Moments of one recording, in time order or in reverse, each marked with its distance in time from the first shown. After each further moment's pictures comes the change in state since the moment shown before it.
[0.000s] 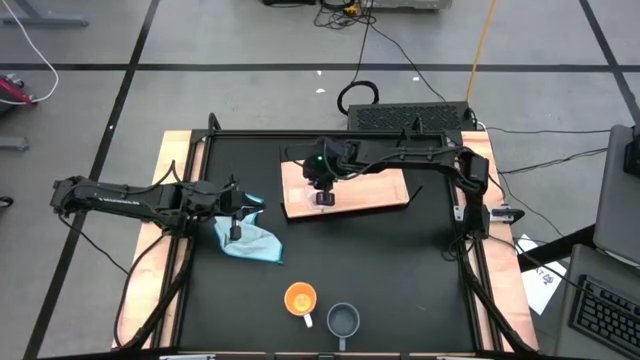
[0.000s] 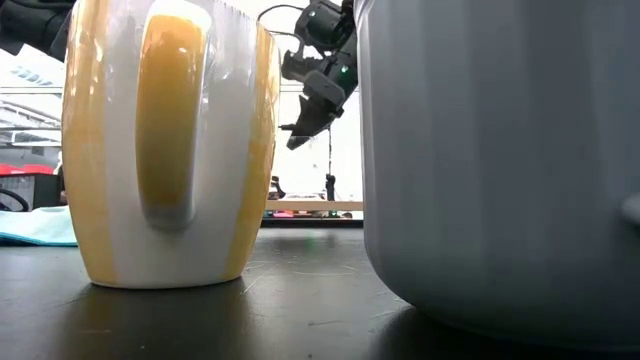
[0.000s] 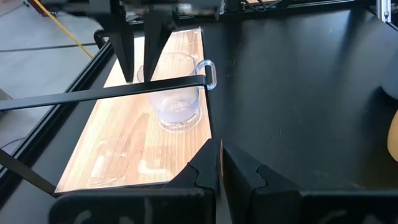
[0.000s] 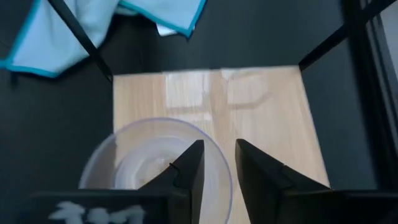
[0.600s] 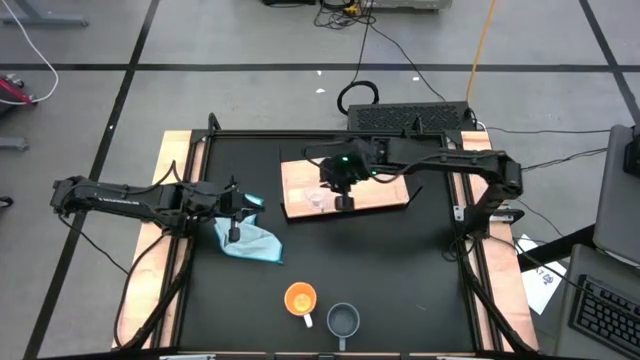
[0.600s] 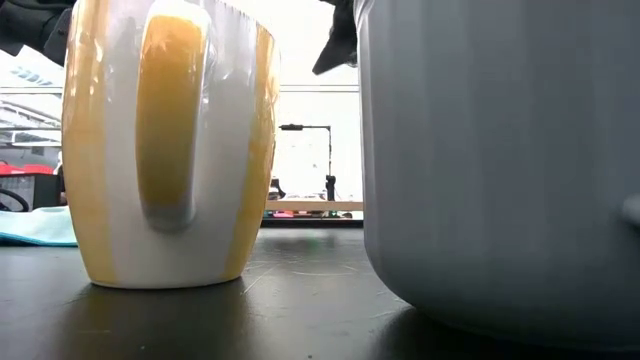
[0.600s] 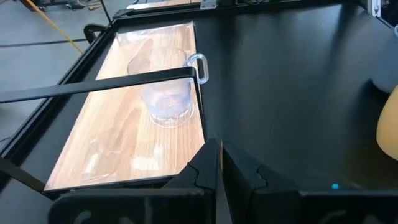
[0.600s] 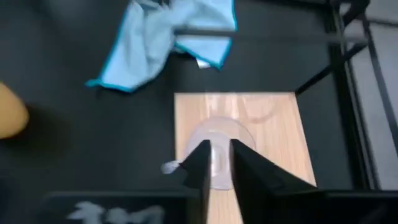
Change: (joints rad) left arm -0.001 0.000 0.000 -0.022 0.025 -0.003; right arm 0.093 -0.258 -0.010 -0.163 0.000 0.025
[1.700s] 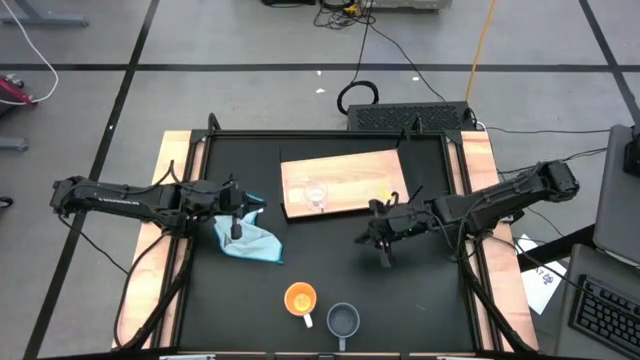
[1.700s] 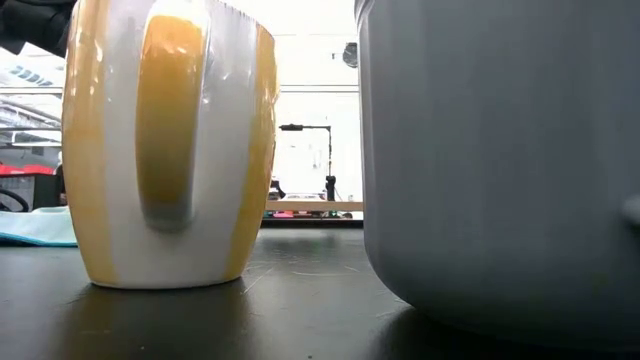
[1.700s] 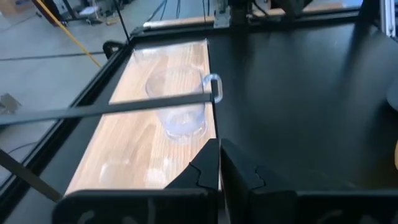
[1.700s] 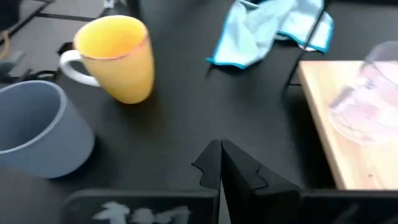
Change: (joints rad) left arm 0.000 0.000 0.000 0.070 -0.047 0.006; right arm 0.375 -0.448 -0.862 0.631 0.107 0.310
